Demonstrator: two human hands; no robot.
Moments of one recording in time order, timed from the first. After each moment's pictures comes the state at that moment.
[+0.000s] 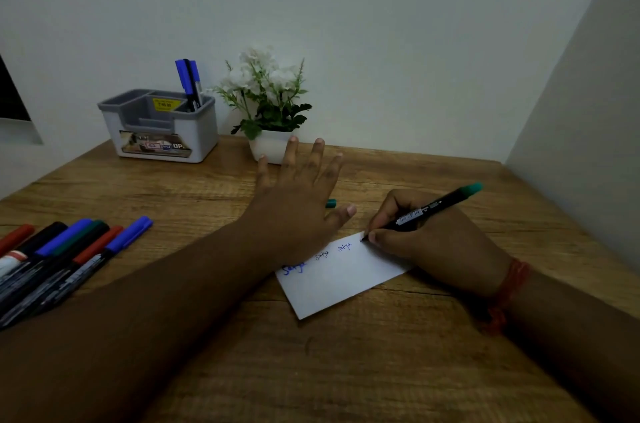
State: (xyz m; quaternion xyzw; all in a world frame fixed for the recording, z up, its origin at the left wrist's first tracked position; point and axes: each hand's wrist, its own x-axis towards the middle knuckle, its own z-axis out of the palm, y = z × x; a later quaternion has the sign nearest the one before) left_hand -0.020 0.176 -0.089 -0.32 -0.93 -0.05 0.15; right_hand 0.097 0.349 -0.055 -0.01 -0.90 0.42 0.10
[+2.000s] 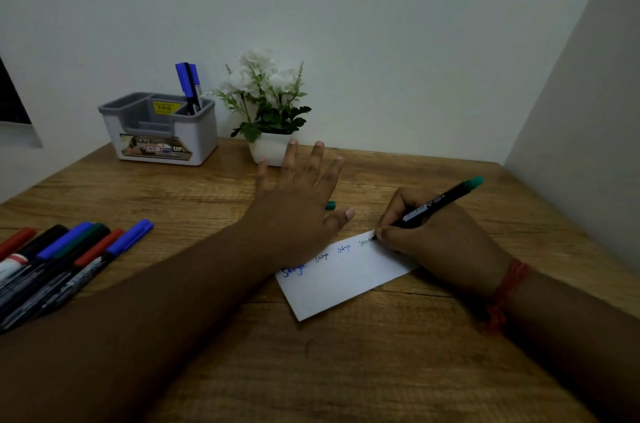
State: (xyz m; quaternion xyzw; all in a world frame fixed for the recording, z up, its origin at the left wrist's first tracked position) left_hand -0.022 0.176 -0.089 -0.32 -0.93 -0.05 0.14; right_hand 0.092 0.354 -0.056 -0.05 -0.90 0.41 0.11
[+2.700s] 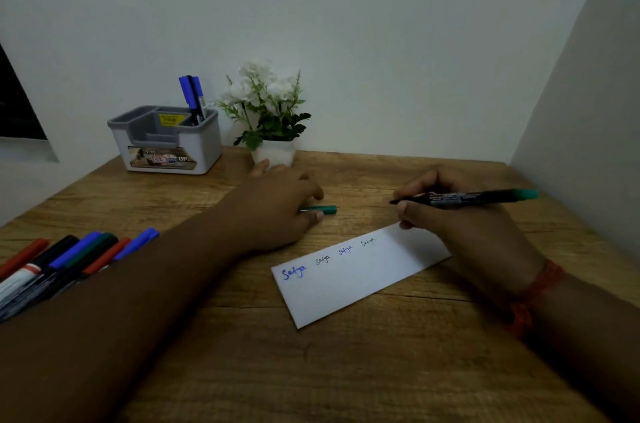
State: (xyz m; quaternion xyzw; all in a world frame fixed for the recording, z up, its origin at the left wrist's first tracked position) left_hand -0.034 0.152 -0.058 -0.38 -0.92 -0.04 0.10; right_hand 0.105 0.362 -0.044 -0.06 -0.82 0.54 0.20
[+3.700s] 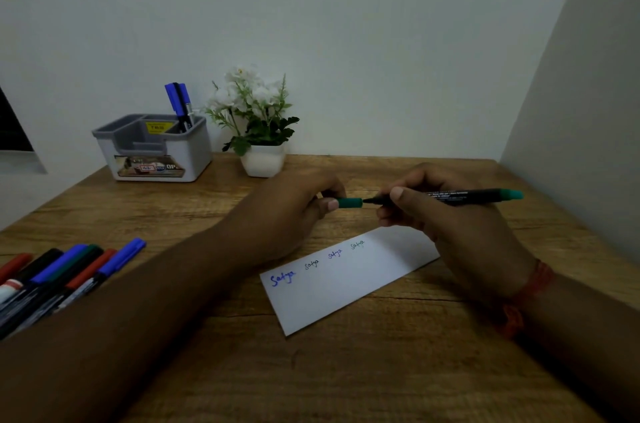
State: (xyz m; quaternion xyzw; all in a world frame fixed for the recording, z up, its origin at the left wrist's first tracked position) left_hand -0.010 0.170 -0.054 -0.43 -0.85 -0.28 0.12; right_hand 0.105 0.364 -0.047 0.02 -0.77 0.60 0.22
